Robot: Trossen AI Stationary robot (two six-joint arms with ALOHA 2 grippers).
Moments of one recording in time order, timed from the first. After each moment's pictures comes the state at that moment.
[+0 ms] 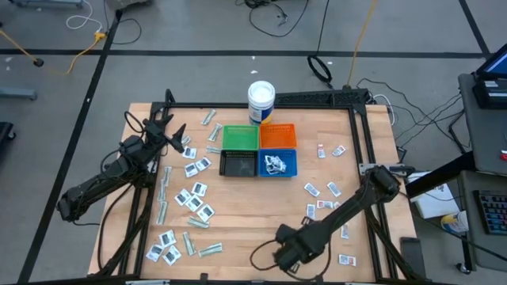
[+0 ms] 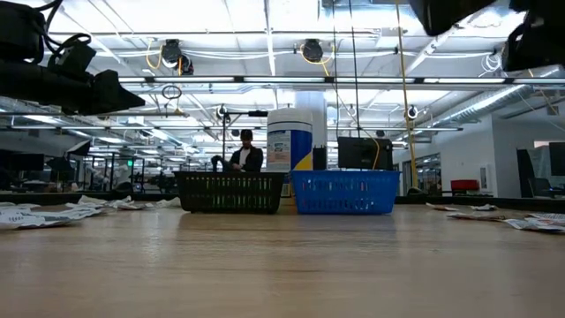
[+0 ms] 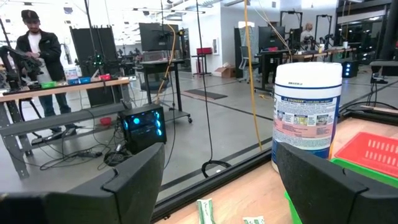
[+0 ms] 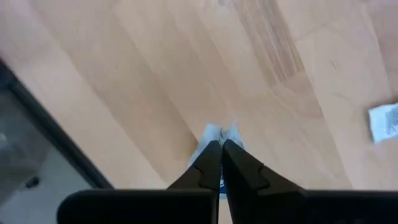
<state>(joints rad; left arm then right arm) 0.60 0.01 0.02 0.07 -0.32 0.10 0.64 2.05 1.63 -1.10 -0.05 1.17</state>
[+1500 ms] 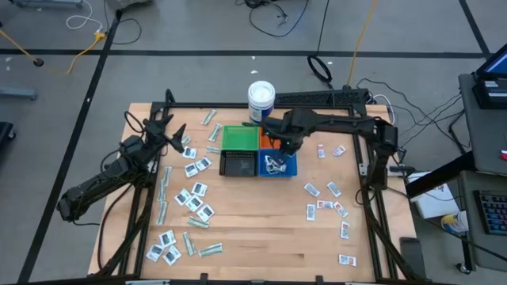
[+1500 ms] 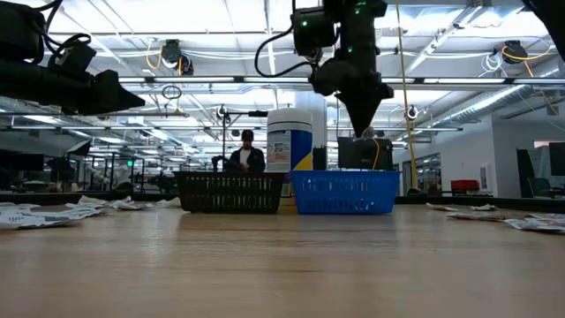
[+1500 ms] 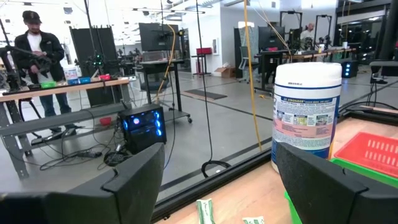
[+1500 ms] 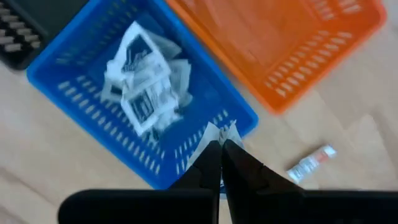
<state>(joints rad) 0.60 0.01 0.02 0.07 -0.32 0.10 -0.24 1.87 1.64 -1.28 0.05 0.49</state>
